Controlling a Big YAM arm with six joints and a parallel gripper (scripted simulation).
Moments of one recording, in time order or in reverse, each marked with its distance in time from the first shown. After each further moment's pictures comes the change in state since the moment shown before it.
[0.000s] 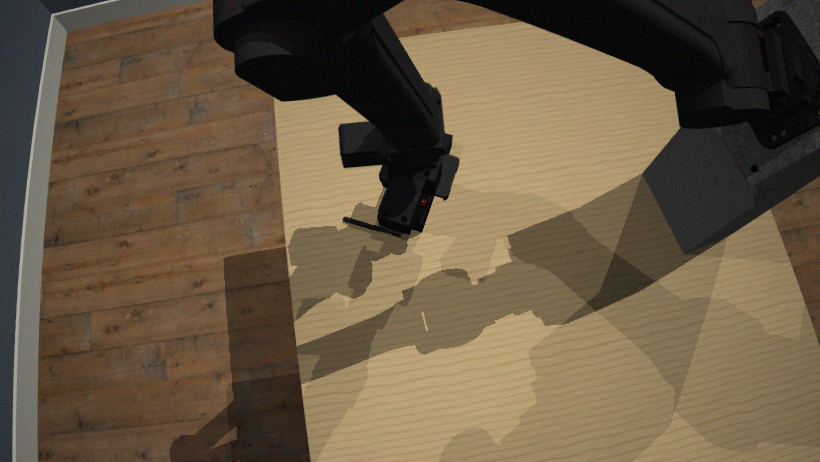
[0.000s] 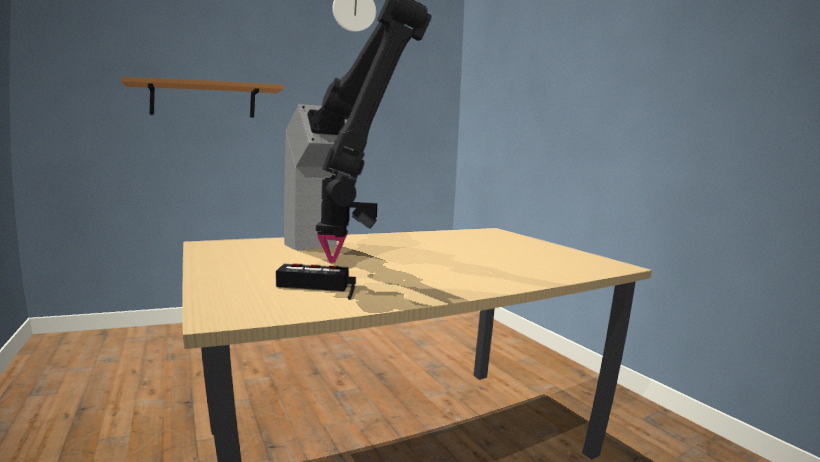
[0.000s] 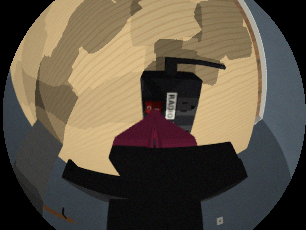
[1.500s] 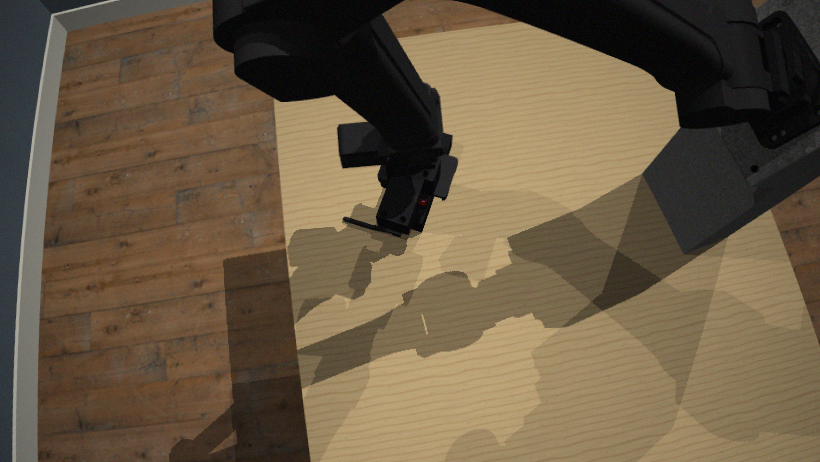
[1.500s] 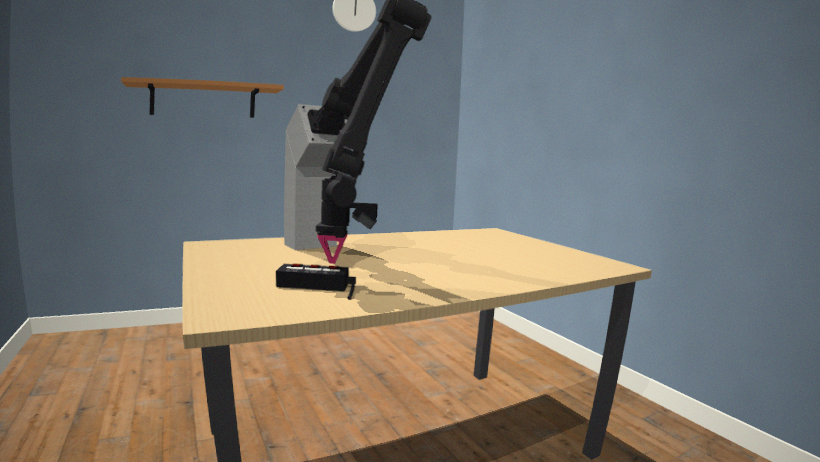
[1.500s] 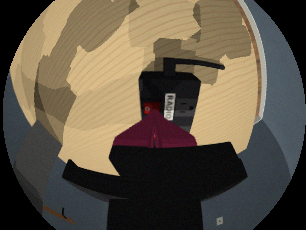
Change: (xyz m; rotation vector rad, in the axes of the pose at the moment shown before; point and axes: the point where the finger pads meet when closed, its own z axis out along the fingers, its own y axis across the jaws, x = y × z) arm -0.001 -0.002 0.001 0.003 -0.001 -0.001
